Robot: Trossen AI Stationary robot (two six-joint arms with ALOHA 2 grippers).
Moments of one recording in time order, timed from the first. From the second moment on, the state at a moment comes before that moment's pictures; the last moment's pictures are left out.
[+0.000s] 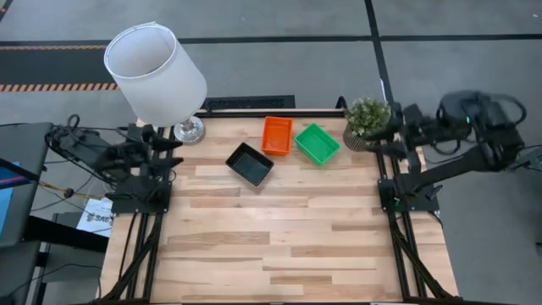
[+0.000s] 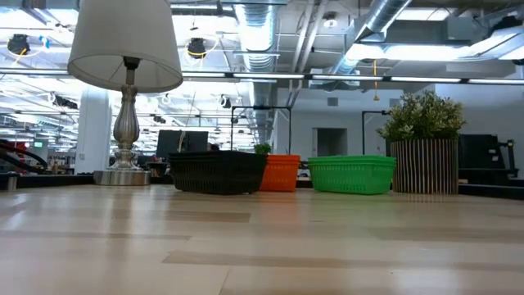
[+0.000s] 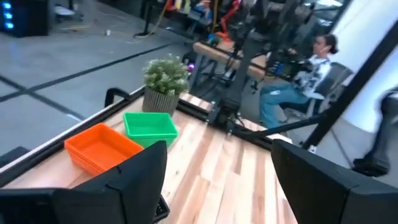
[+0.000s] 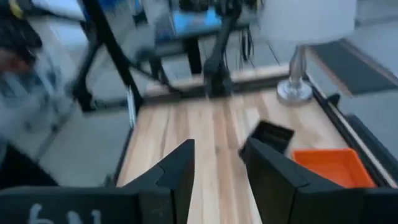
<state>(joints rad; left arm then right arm) -0.50 0.57 1.09 -0.73 -0.71 -0.51 0.07 0.97 1.71 -1.07 0.00 0.18</state>
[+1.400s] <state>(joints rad) -0.50 0.02 0.01 0.07 -0.31 -0.31 0.48 0.12 0.01 0.36 0.21 -0.01</state>
